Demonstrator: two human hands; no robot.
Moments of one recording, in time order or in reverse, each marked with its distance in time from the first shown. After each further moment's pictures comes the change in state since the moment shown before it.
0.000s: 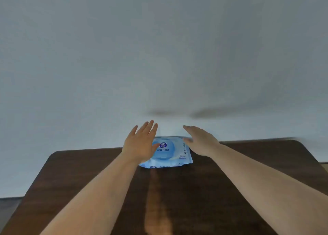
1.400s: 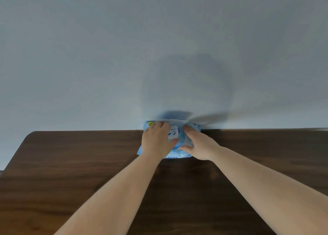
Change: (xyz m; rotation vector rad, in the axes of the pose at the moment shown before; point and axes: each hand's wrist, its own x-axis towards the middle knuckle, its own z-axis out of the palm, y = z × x) left_hand 0.064 0.017 0.118 -0.335 0.139 -0.202; right_hand 0.072 0.028 0.109 0.048 -0.217 -0.052
